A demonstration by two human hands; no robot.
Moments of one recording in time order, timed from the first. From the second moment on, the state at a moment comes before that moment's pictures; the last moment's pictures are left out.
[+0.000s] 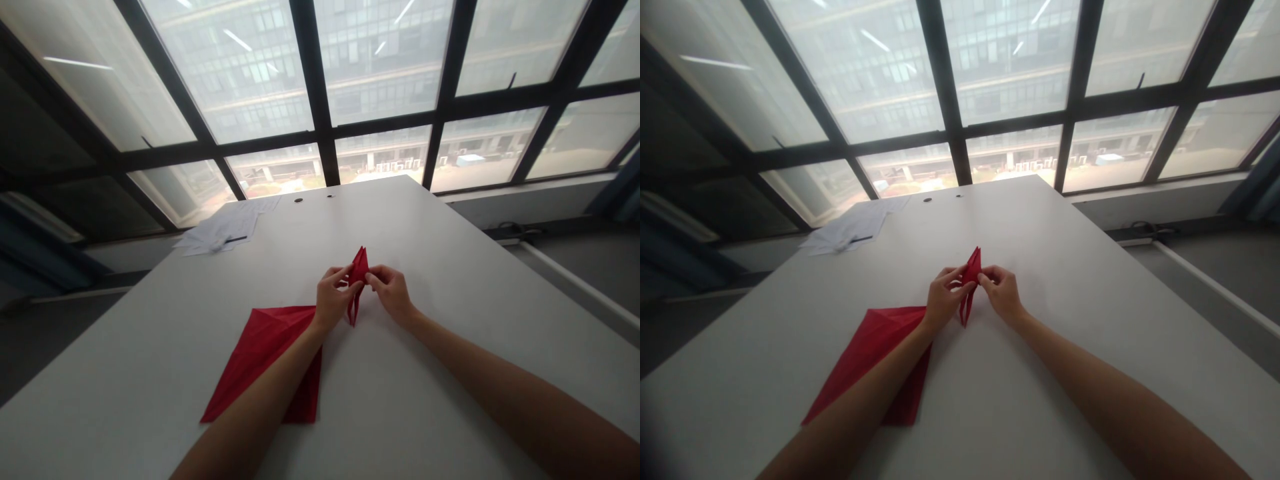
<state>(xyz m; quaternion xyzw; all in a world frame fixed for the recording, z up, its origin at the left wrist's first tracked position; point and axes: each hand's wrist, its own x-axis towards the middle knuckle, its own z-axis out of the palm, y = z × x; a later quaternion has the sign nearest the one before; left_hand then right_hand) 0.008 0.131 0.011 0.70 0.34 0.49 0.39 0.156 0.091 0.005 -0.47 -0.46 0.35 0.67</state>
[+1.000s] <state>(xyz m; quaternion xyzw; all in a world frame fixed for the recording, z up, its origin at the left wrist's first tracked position) 0.007 0.123 0.025 0.74 0.38 0.50 0.24 0.157 0.091 0.003 -0.54 -0.49 0.20 0.66</state>
